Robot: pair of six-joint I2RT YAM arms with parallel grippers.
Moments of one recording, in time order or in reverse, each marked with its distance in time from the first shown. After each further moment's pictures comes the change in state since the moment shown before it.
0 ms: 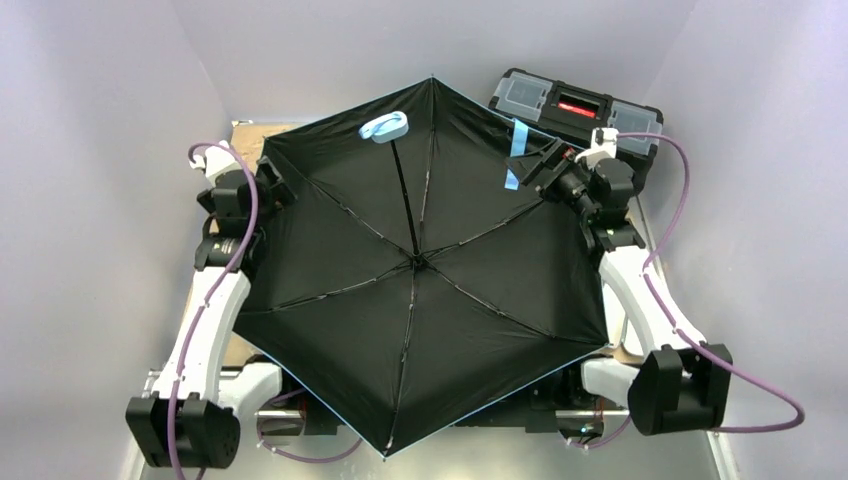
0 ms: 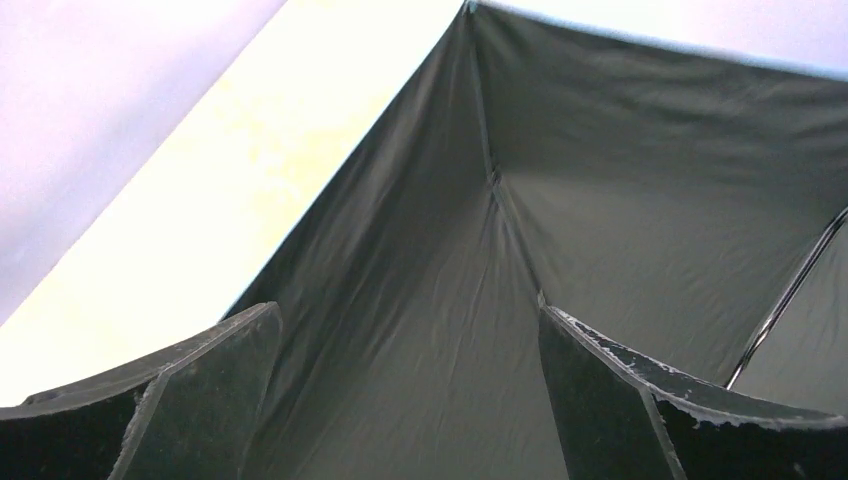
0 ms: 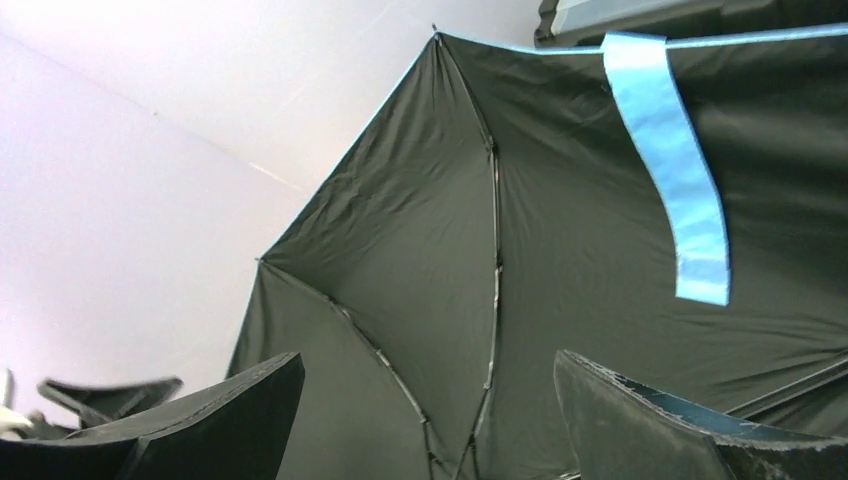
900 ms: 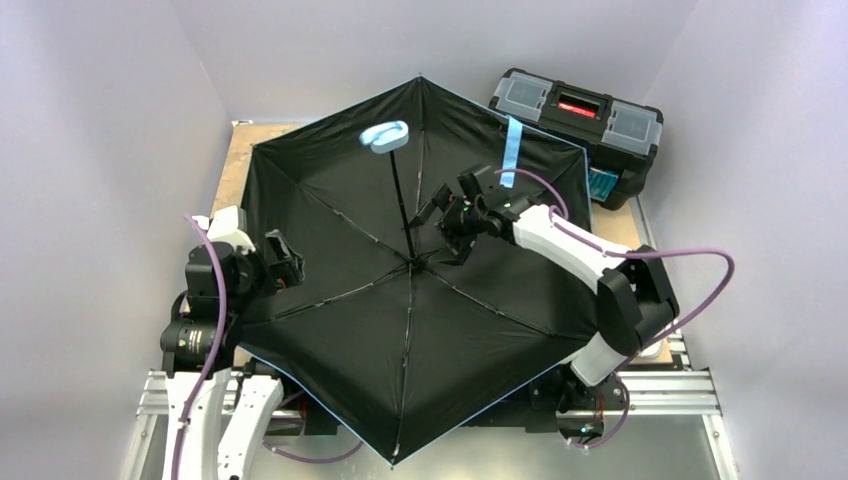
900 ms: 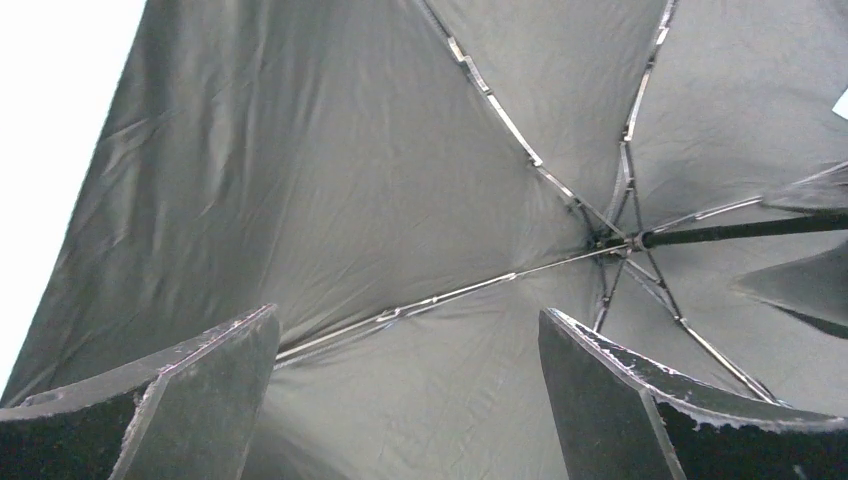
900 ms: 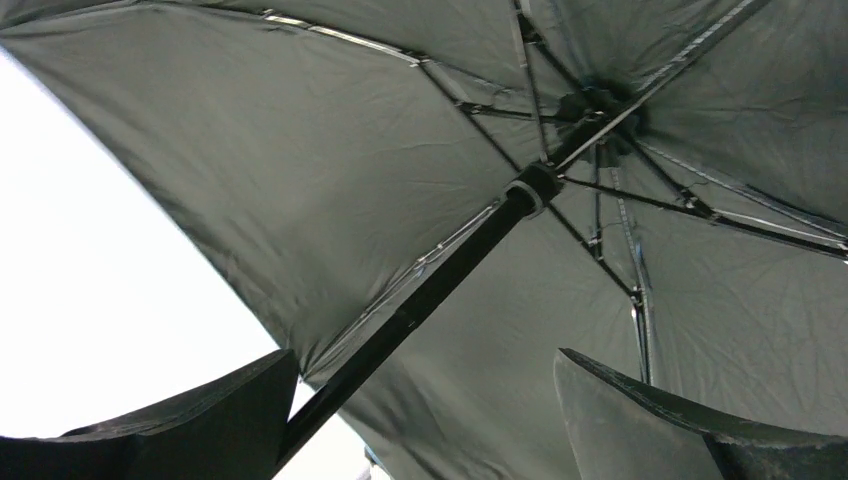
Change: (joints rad) left arm 0.000 -0.495 -0.021 -0.650 0.351 0.066; right arm 0.517 0.460 0.345 -0.605 -0.039 0.570
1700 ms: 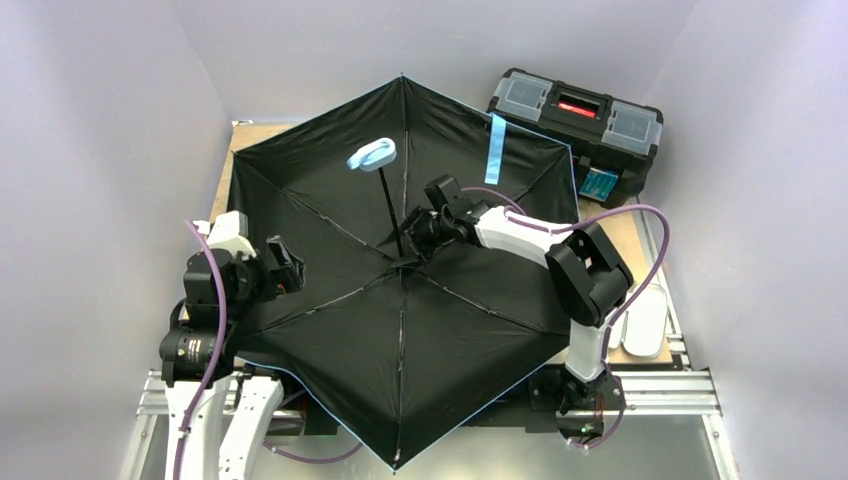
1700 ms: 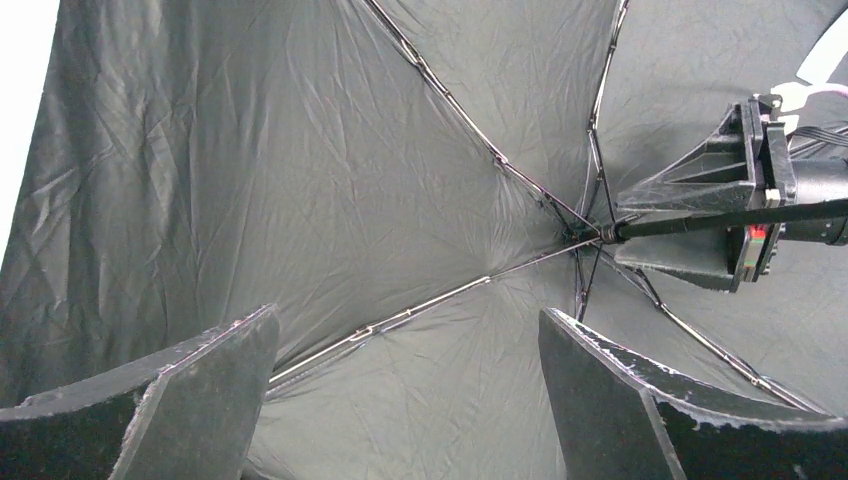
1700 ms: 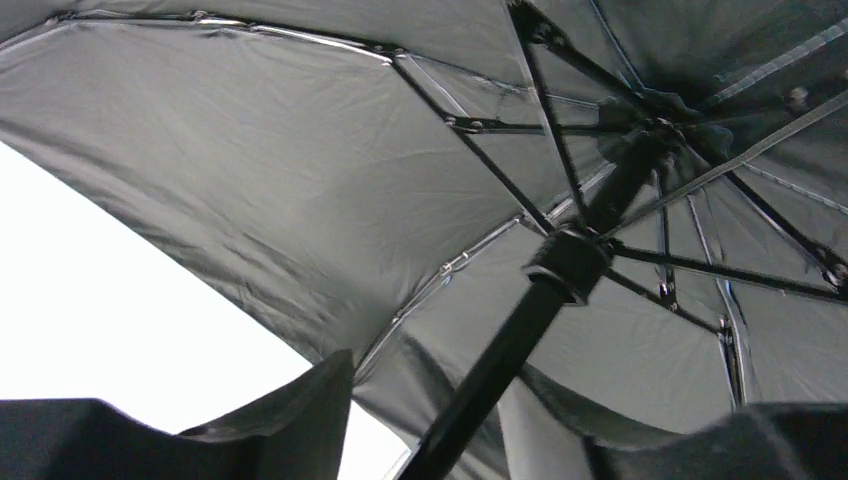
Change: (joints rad) left arm 0.000 -0.055 -0.013 -0.009 0.031 0.026; right arm 0.107 0.269 0.058 0.182 -0.122 0.161
